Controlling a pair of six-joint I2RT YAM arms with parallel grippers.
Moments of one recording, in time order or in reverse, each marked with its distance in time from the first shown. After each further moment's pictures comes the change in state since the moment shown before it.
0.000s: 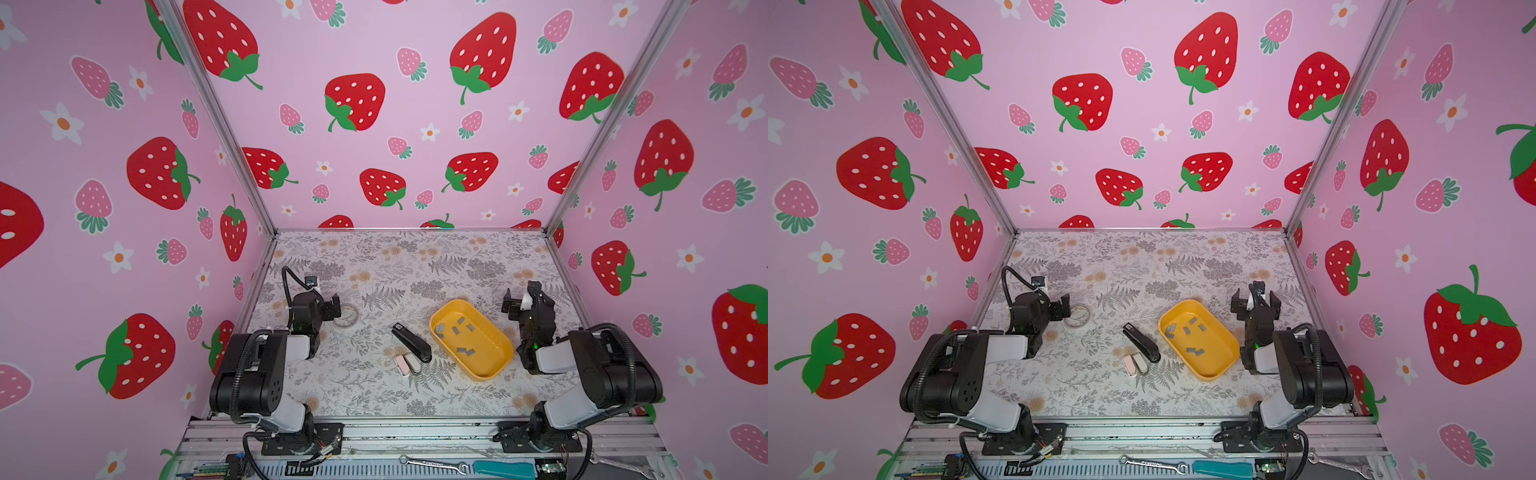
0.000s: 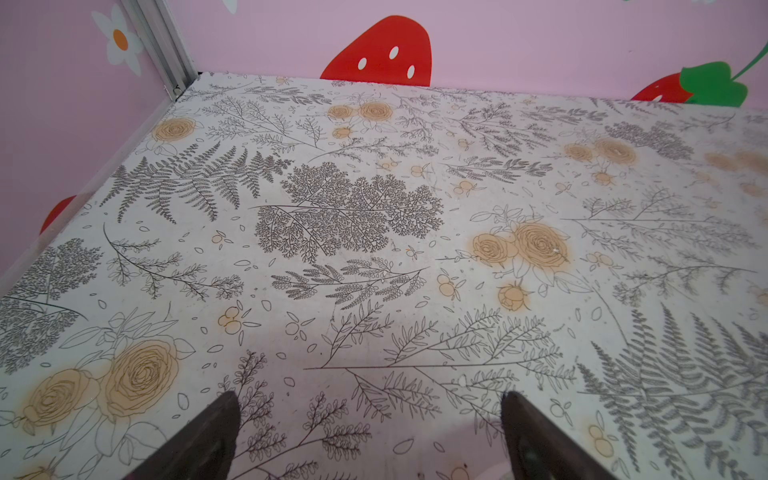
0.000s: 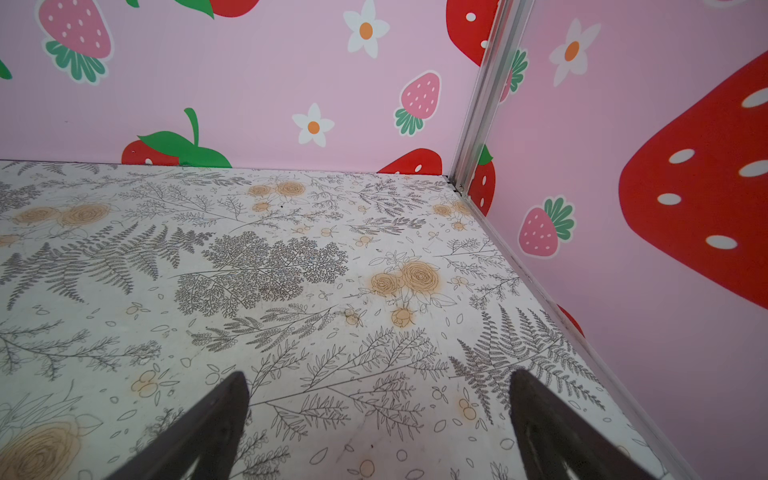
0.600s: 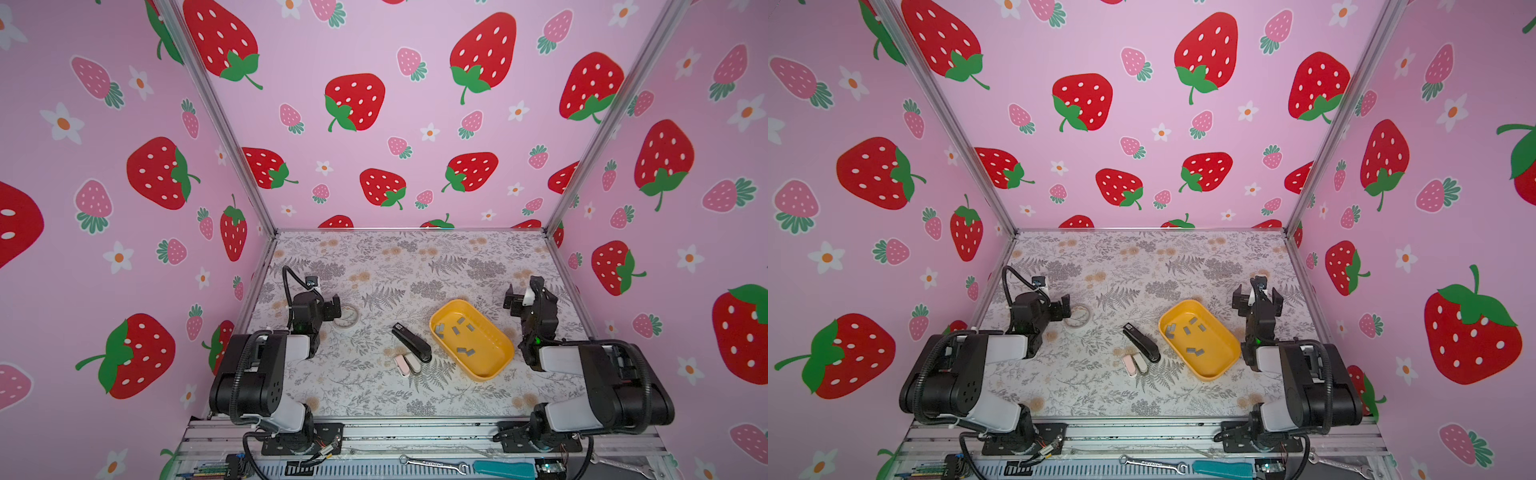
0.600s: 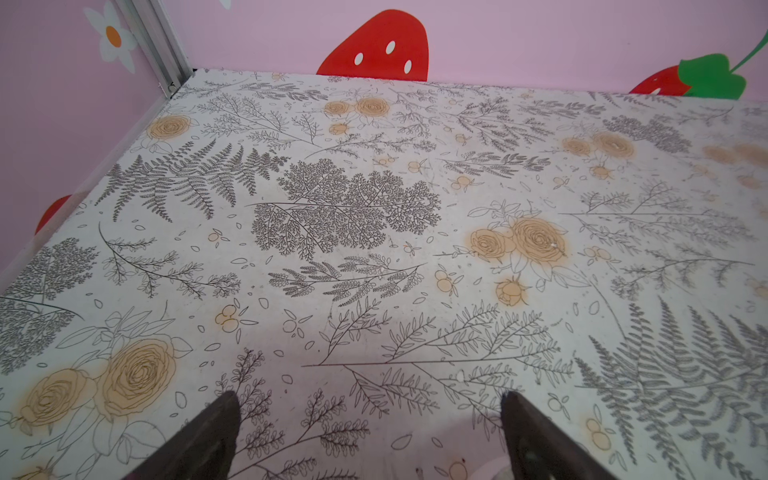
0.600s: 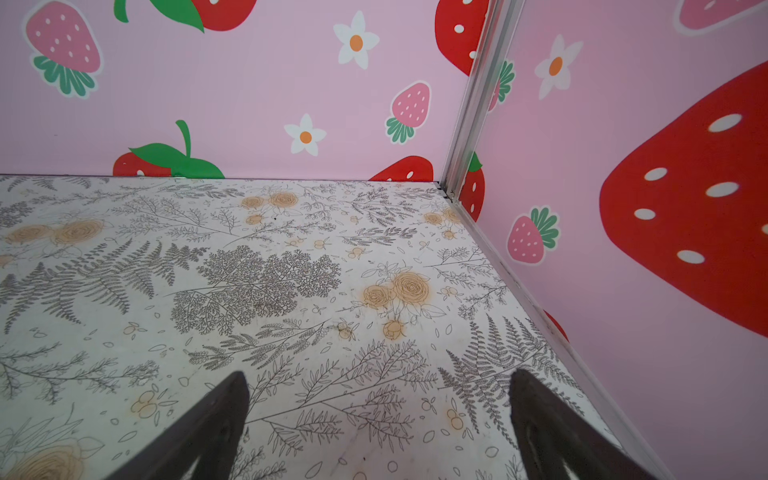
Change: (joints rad) left arm -0.018 -0.034 0.018 -0.085 -0.003 0.011; right arm 0.011 -0.169 0.039 -0.199 0.037 0.016
